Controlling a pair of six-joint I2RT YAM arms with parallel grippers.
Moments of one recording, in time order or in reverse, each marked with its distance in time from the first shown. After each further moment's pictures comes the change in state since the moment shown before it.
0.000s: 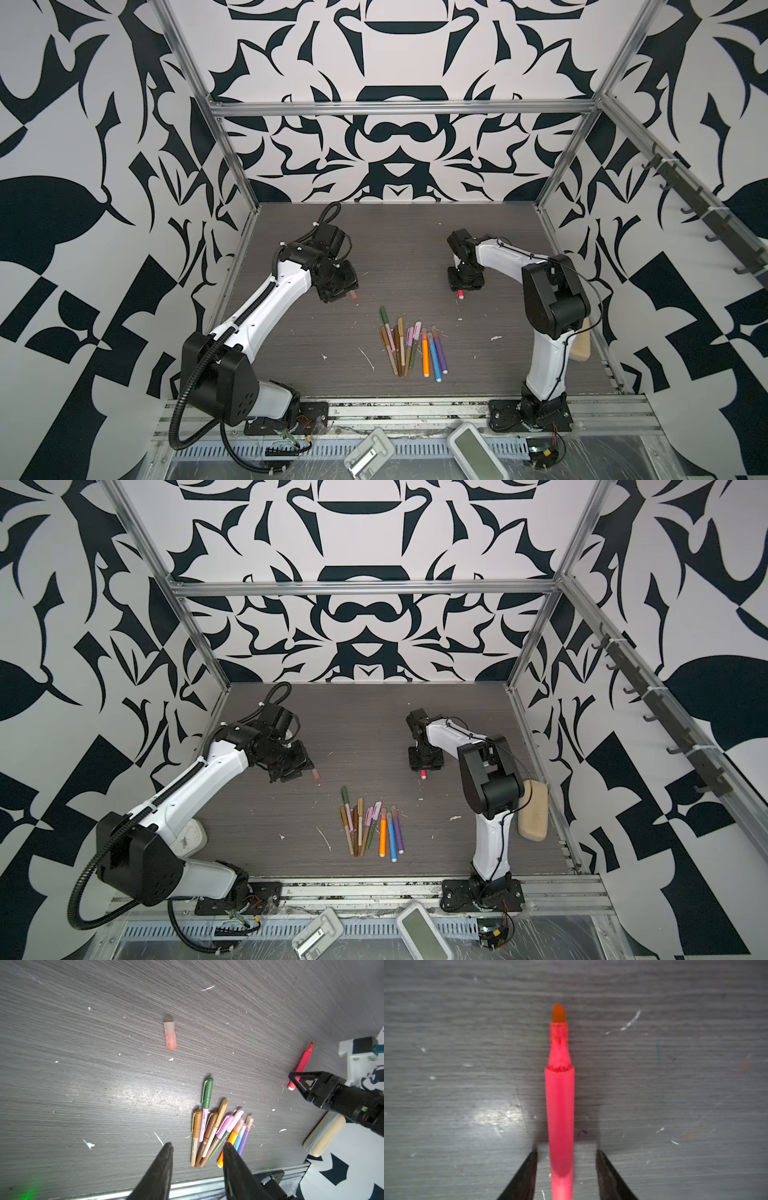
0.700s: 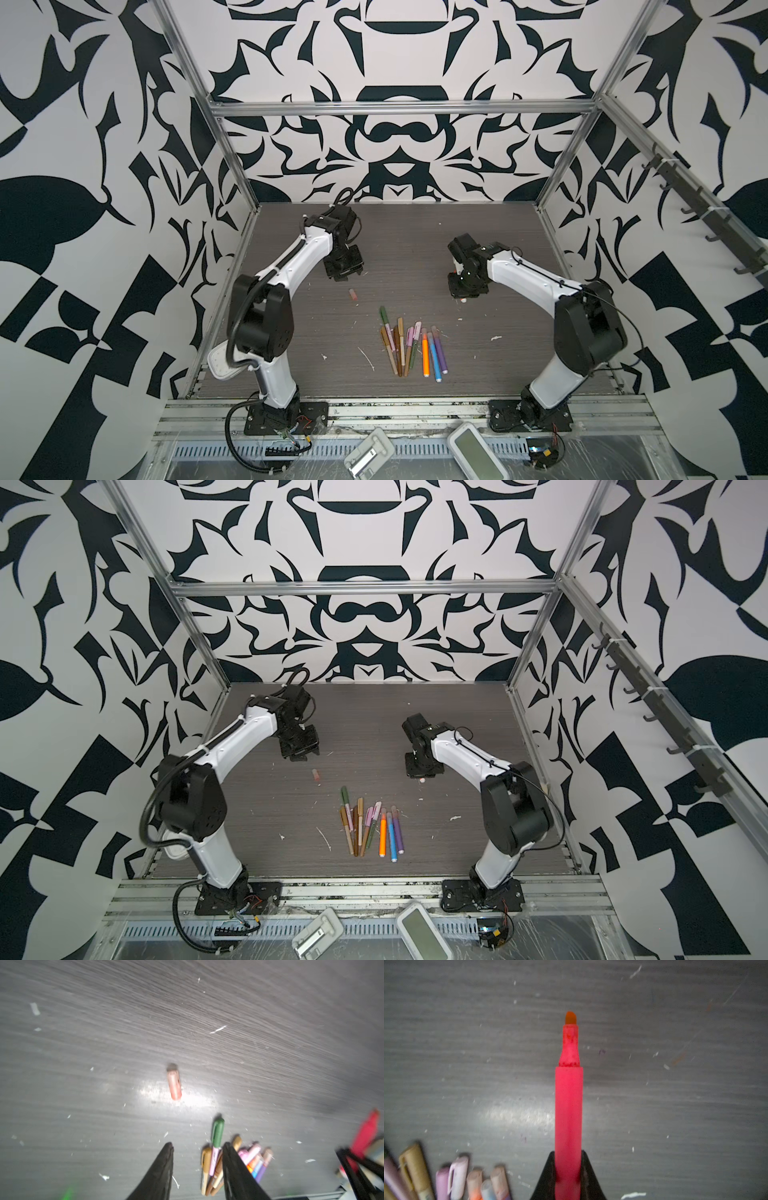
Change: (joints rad) left arm 0.028 0.328 0.286 -0.084 -0.063 0.103; right arm 0.078 -0.248 -0.120 -0.034 0.019 0.042
